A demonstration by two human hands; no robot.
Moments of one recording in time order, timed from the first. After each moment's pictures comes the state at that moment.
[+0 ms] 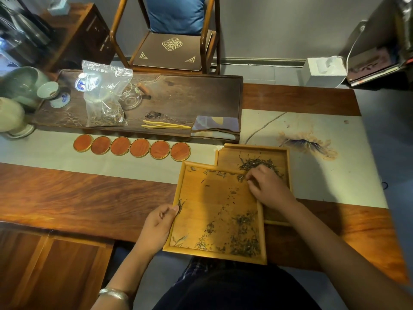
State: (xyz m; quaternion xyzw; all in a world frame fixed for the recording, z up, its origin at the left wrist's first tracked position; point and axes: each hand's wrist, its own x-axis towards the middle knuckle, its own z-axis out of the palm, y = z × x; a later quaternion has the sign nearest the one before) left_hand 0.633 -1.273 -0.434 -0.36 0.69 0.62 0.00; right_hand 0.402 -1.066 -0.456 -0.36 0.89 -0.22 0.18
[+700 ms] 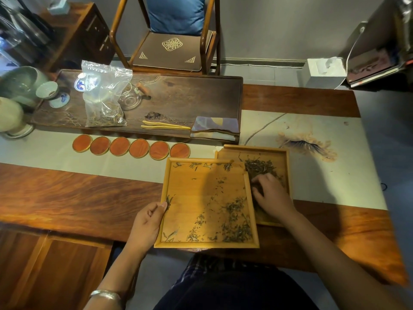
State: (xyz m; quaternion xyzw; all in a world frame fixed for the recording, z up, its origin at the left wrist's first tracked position) left_hand 0.639 -1.293 -0.442 -0.40 0.70 0.59 -0.03; right_hand 0.411 -1.053 -0.478 -0.28 0.91 -0.22 0.20
